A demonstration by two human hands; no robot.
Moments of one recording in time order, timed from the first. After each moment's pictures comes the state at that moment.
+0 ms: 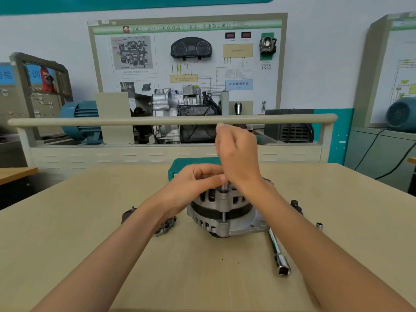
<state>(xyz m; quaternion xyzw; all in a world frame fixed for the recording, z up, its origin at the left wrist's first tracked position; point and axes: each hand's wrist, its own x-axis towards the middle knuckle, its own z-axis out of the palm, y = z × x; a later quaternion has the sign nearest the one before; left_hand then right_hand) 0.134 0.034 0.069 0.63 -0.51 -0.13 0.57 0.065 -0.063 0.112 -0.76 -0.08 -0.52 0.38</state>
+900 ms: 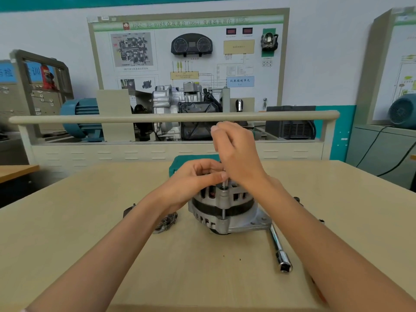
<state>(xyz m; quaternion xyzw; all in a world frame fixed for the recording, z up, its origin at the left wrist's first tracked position) 0.138 0.035 0.068 0.62 -0.50 -0.13 0.59 0.068 -0.067 0.111 -0.78 -0.12 -0.51 0.35</state>
